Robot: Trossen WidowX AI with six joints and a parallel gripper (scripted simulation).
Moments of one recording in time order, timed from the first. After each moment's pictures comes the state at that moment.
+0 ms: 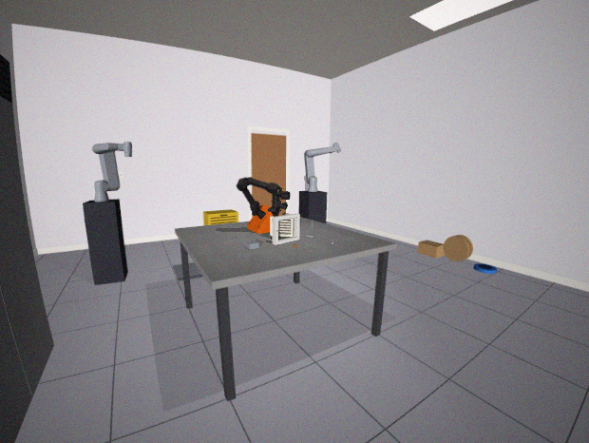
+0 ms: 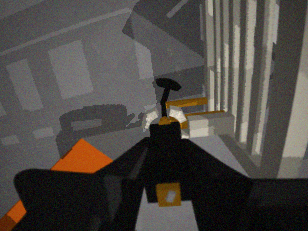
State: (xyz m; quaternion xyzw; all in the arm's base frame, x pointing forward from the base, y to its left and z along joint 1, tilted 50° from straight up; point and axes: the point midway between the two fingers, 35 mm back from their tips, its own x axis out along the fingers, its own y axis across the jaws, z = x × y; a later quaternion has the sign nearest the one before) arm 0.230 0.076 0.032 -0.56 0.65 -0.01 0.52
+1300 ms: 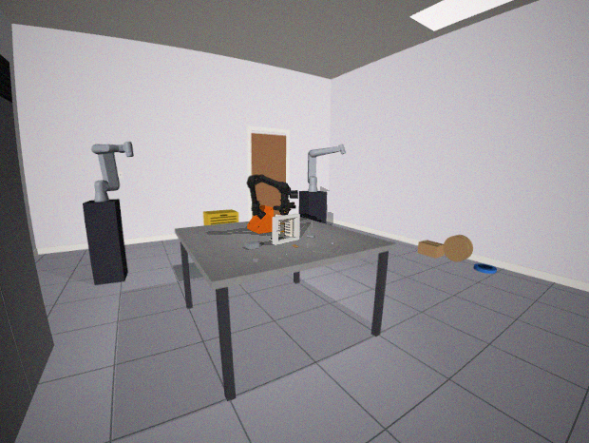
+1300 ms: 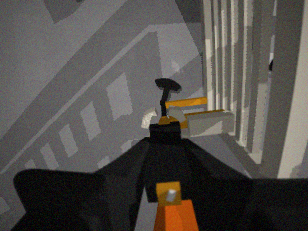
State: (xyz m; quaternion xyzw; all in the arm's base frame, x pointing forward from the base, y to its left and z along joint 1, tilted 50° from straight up) arm 0.204 0.129 -0.034 -0.39 0.61 -0.20 0.66
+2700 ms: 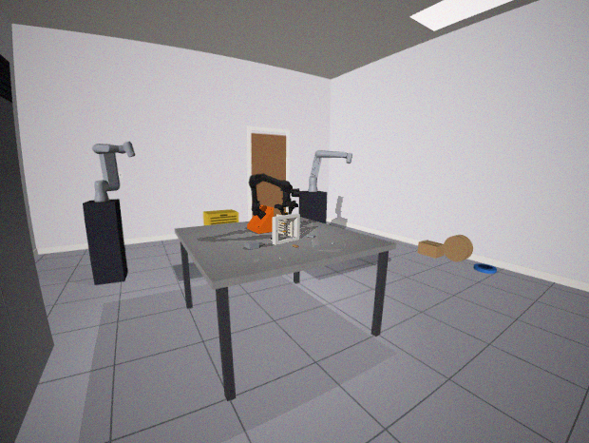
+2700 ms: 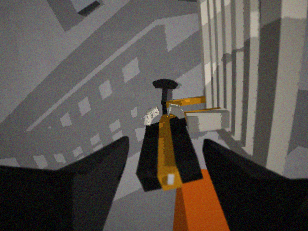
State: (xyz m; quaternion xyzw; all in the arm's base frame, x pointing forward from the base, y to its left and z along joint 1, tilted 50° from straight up) arm 0.204 0.147 -0.037 -0.35 0.60 -0.23 0.68
